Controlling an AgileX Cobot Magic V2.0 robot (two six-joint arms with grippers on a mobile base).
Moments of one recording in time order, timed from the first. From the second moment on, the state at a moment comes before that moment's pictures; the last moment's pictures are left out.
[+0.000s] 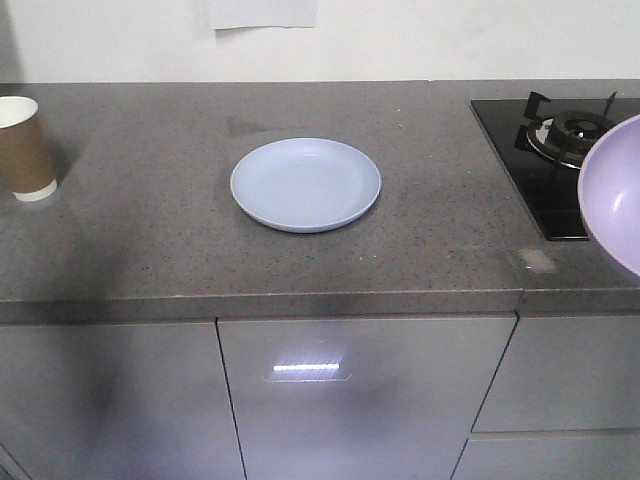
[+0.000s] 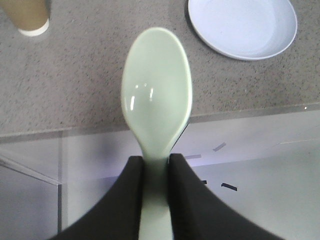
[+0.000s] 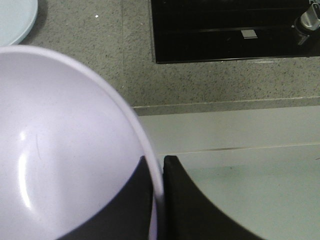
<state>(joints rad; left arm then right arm) -0.13 1.13 -1.47 -0.05 1.27 -0.15 0.02 1.01 -1.34 -0.10 1.25 0.10</state>
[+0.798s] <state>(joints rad) -0.13 1.13 -1.47 -0.05 1.27 -0.15 0.02 1.01 -1.34 -0.10 1.25 0.10</state>
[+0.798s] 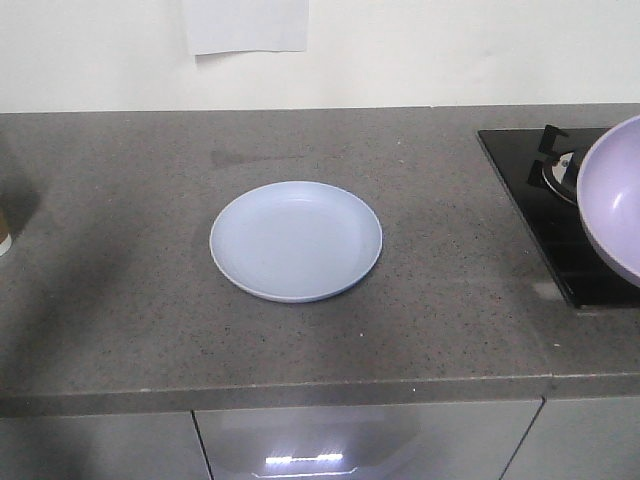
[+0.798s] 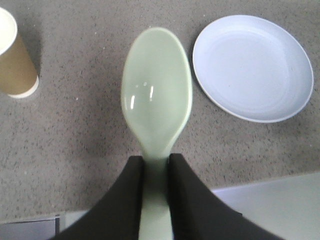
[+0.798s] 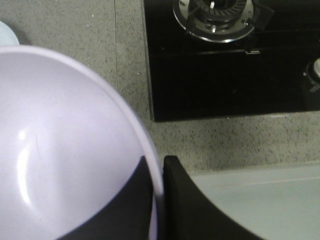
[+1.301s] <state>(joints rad) -0.13 1.13 -1.47 -0.05 1.27 -0.15 0.02 1.01 -1.34 -0.10 1.25 0.10</state>
